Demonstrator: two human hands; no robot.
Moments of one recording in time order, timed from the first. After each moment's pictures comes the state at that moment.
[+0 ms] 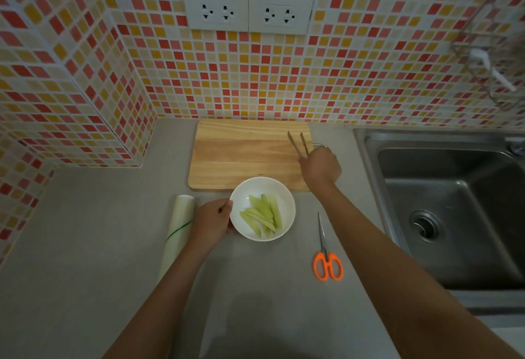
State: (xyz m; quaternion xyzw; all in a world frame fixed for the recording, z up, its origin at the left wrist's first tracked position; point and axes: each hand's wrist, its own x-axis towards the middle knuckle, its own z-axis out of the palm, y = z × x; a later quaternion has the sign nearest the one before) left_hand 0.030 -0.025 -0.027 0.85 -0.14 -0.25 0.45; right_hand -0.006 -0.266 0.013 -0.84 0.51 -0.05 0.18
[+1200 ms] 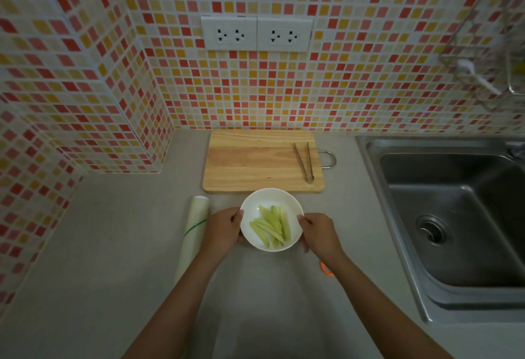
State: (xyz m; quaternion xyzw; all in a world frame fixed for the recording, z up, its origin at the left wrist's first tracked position) left_hand 0.009 -0.006 -0.022 0.85 -0.18 -0.22 0.43; right_hand -0.123 -0.173 -0.003 -0.81 0.37 -0.04 0.45
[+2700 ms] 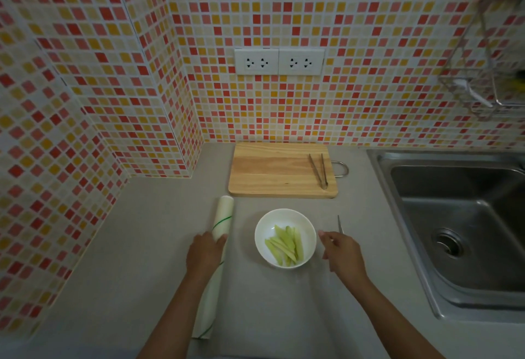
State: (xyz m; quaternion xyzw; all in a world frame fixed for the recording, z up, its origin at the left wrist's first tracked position) left_hand -0.002 0.088 -0.031 0.96 -0.05 -0.17 0.20; right_hand -0.176 -0.141 -0.007 -0.80 0.41 -0.11 0.42
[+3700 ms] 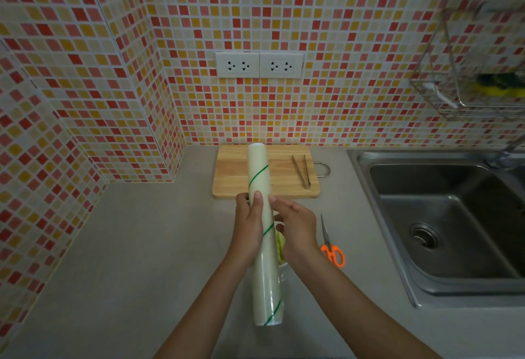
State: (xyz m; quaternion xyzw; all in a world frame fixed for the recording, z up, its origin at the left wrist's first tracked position) left_hand -0.075 -0.008 0.078 0.71 -0.11 -0.20 0.66; right_hand -0.122 -0.079 0.079 -0.45 0.39 -0.23 0.77
